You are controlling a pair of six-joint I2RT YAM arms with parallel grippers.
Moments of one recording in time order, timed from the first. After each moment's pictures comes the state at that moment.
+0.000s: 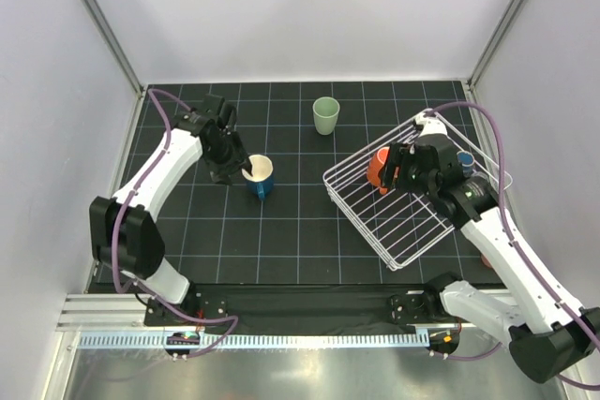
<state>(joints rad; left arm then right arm) -0.31 1.56 1.38 -1.04 0.09 -0.72 0.42 0.97 1.01 -0.70 0.16 0.42</state>
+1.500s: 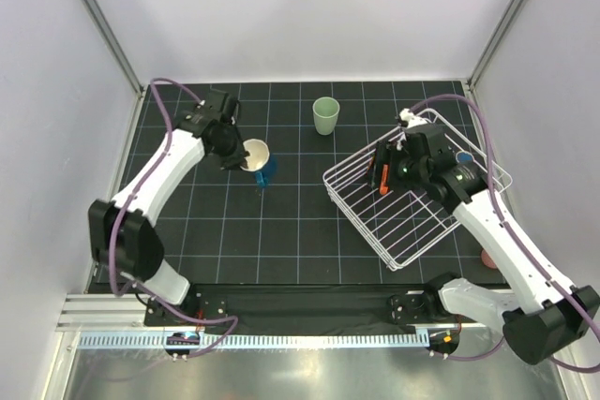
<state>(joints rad) -0.34 1.61 1.43 -0.95 0.01 -0.64 0.42 1.04 1.07 -0.79 0.01 0.44</state>
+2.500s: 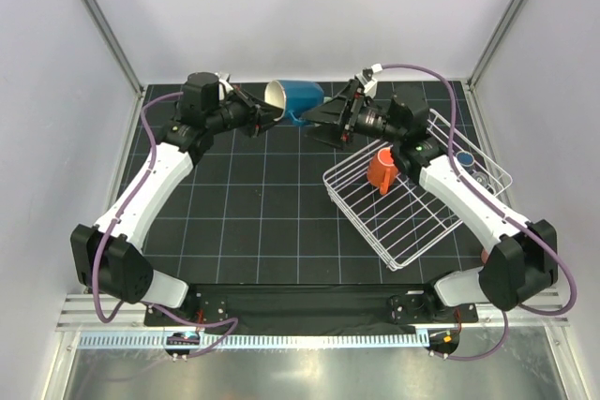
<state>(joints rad) -0.35 1.43 1.37 -0.33 0.50 -1.36 0.44 1.37 1.16 0.20 -0.76 1.29</state>
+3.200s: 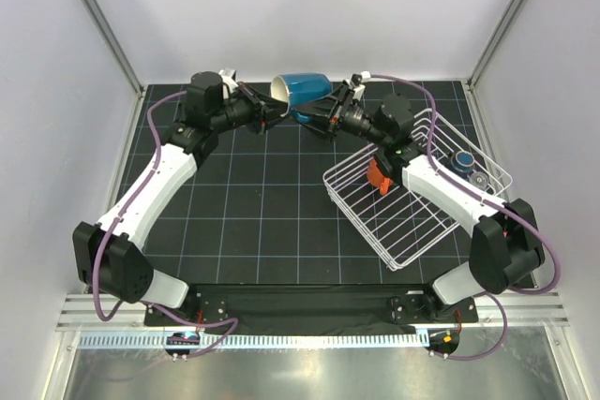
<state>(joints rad) -0.38 1.44 1.35 -0.20 0.53 -1.44 0.50 1.48 1.11 0.58 -0.65 1.71</state>
